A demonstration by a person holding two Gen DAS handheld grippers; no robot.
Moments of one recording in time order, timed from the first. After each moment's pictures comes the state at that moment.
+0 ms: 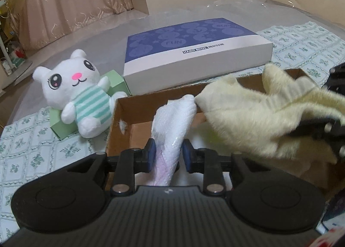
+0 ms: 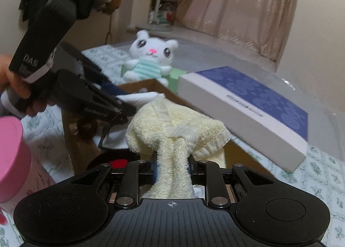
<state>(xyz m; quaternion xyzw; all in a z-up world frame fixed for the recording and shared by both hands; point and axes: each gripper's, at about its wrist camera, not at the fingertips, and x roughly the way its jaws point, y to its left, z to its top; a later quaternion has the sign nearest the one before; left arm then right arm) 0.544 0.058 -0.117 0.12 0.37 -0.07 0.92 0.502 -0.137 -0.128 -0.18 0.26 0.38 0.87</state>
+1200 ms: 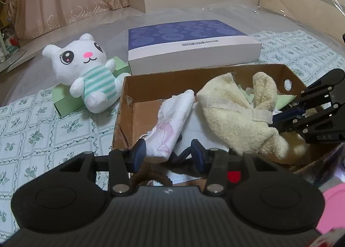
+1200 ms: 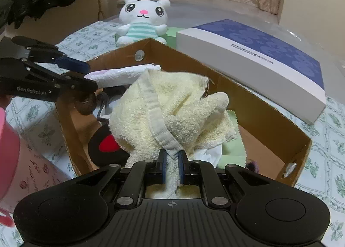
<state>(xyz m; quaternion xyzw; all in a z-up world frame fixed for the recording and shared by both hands) 0.499 0.095 -0.113 0.08 0.37 -0.10 0.92 0.520 -0.140 -0.149 -0.13 0.38 0.35 0.85</state>
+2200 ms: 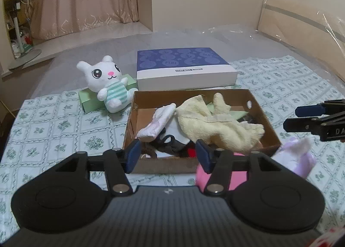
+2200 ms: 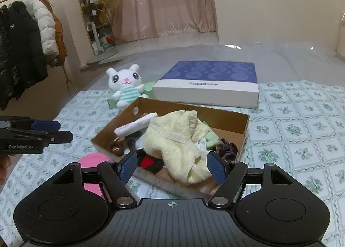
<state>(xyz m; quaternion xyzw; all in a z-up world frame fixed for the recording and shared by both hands) 0.369 0.093 -0.008 0.03 0.34 -0.08 0.94 0.367 -0.196 -0.035 0.04 0.31 0.24 0.92</state>
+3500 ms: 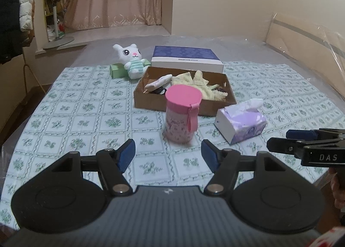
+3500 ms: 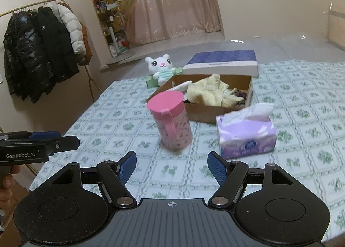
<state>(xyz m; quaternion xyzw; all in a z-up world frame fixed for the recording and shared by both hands) 0.101 0.056 0.028 -0.01 0.32 -0.01 0.95 0.126 -0.200 -0.025 0.08 0.31 0.25 0.91</state>
